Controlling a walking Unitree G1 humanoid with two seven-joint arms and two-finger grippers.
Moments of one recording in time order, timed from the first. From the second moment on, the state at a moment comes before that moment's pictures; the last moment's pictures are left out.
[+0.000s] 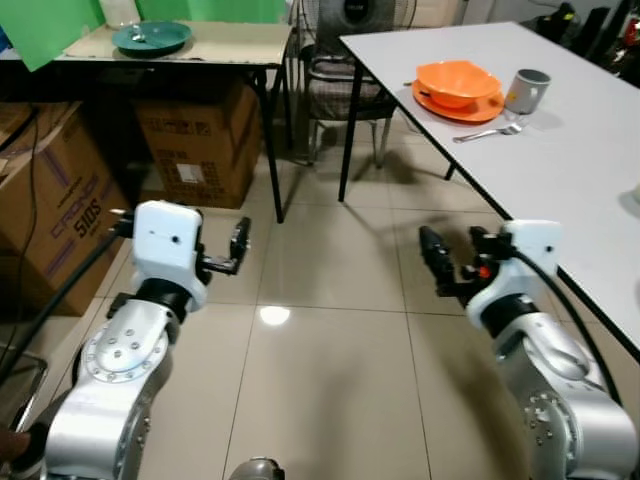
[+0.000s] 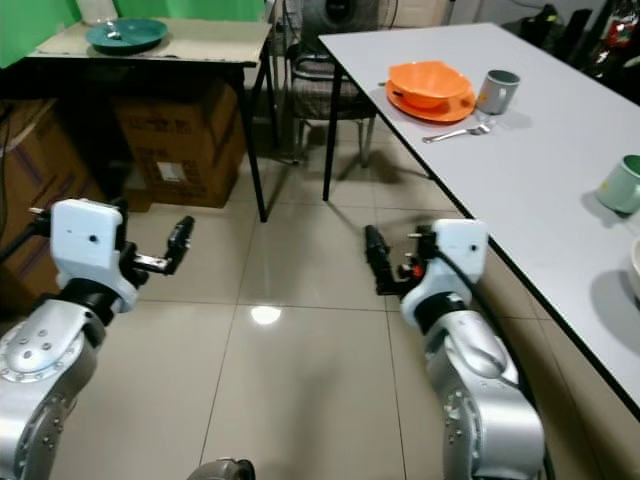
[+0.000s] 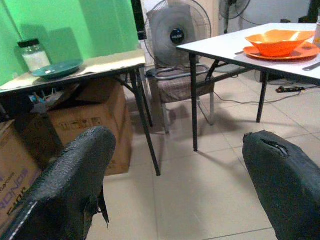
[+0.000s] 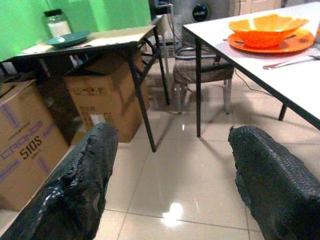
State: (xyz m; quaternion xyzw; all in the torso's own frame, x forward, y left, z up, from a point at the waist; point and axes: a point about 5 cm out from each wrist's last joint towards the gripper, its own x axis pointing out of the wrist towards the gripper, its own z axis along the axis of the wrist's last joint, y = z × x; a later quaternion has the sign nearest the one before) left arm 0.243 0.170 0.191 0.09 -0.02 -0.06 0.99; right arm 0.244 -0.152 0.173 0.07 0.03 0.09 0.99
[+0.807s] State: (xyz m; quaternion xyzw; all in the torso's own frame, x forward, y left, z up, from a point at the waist) left arm 0.235 0.177 0.179 0.09 0.00 -0.05 1.00; right arm 0.249 -0.154 0.171 0.00 0.01 0.10 0.99
